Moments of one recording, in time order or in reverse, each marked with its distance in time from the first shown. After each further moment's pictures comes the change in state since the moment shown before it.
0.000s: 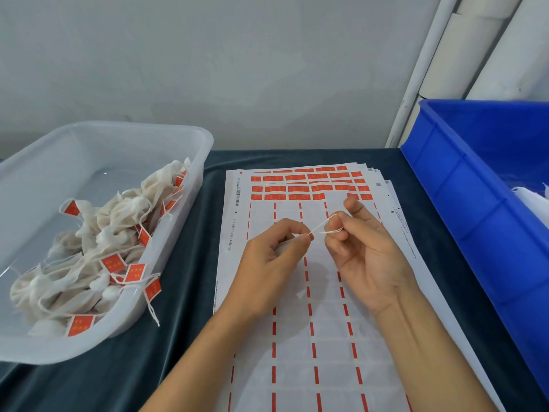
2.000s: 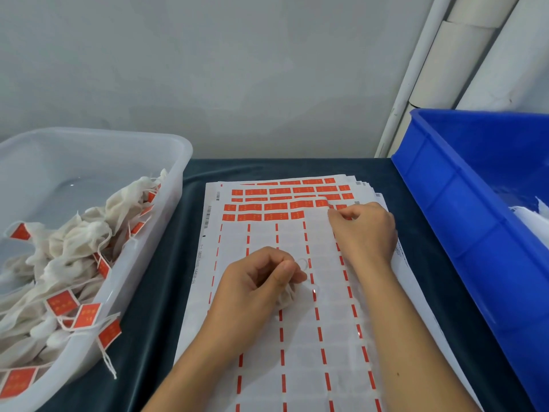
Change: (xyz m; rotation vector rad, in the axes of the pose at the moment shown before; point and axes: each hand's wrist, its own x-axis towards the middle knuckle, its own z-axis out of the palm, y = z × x) left_hand 0.007 -0.006 0.000 -0.029 -0.041 -0.072; right_hand 0.094 -0.011 -0.037 -1.492 0.752 -0.266
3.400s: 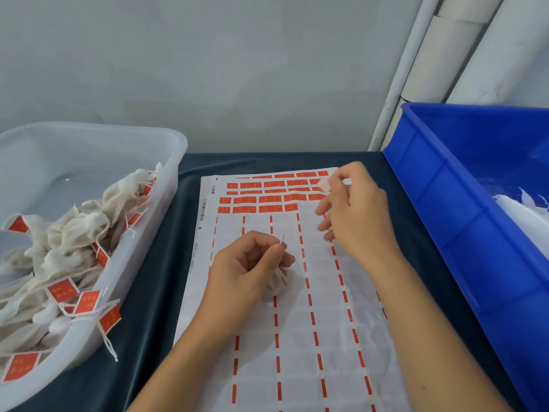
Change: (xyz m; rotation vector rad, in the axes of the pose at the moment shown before) left_hand -0.001 0.002 0.000 -0.098 0.079 -0.031; right_hand -0.023 -0.030 -0.041 0.255 -0.158 -0.281
